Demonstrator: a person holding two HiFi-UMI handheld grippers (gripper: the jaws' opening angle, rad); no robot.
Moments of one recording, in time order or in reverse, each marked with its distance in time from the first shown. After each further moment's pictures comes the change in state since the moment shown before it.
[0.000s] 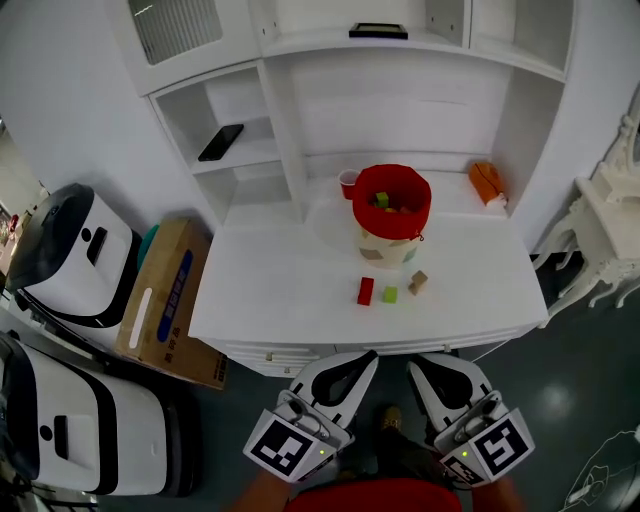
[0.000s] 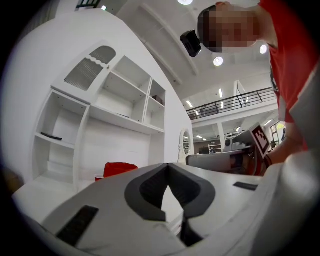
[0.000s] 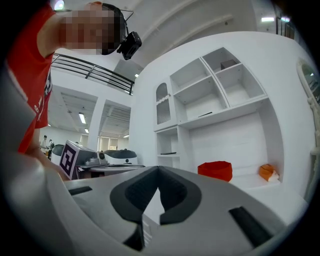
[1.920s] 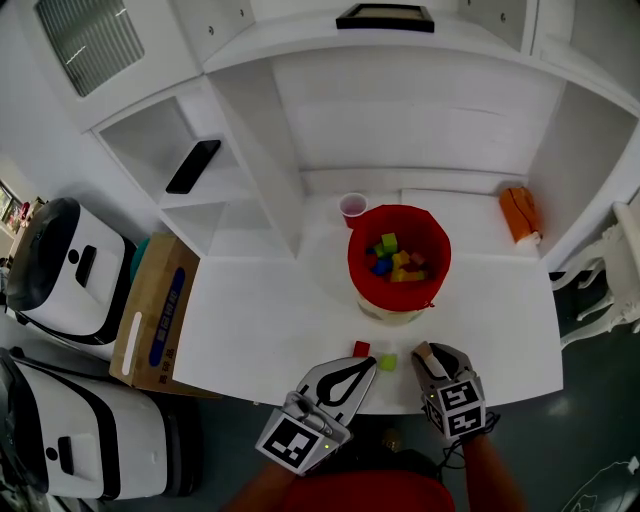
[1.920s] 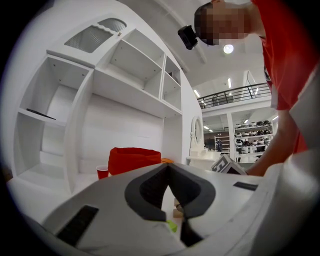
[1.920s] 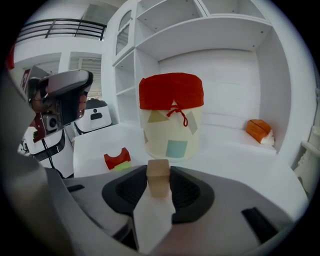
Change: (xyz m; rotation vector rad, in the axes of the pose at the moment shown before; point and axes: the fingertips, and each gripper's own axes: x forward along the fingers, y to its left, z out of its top) left arm 0.137 0.123 -0.068 -0.050 0.126 0.069; right arm 0.118 -0.218 -0.229 0.056 0.604 -0.141
